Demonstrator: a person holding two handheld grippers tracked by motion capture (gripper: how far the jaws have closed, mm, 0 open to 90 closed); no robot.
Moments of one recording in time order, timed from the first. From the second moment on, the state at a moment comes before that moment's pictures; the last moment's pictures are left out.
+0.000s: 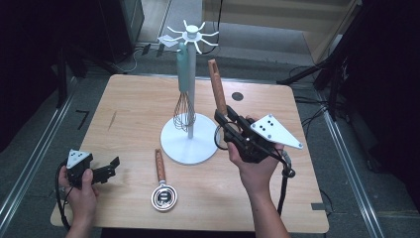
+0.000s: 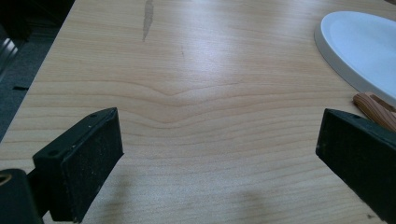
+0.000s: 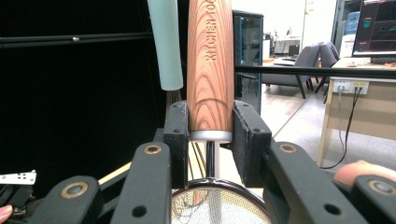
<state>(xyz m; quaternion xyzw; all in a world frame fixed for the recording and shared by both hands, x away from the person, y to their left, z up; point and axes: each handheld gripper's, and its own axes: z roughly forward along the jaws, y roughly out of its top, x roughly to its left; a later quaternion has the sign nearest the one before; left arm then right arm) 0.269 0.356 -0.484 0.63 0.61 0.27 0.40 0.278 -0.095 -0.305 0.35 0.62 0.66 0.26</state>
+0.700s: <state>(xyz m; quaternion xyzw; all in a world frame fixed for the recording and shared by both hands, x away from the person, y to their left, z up) 0.269 0.356 -0.484 0.63 0.61 0.27 0.40 0.280 -0.088 -0.291 0.33 0.61 0.66 0.27</state>
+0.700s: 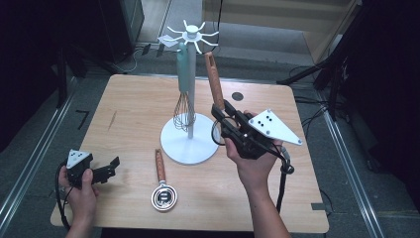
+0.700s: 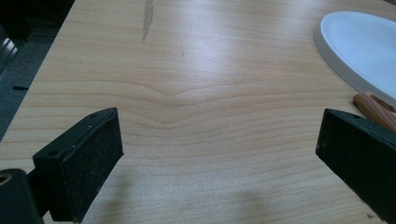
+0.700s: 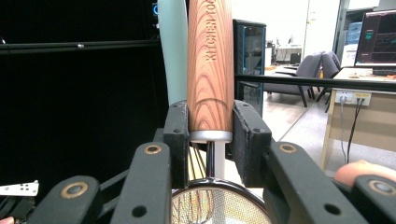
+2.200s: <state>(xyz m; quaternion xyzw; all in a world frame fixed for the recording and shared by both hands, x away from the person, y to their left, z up) 0.269 0.356 -0.484 0.63 0.61 0.27 0.40 0.287 -0.072 -0.284 0.33 0.61 0.66 0.28</state>
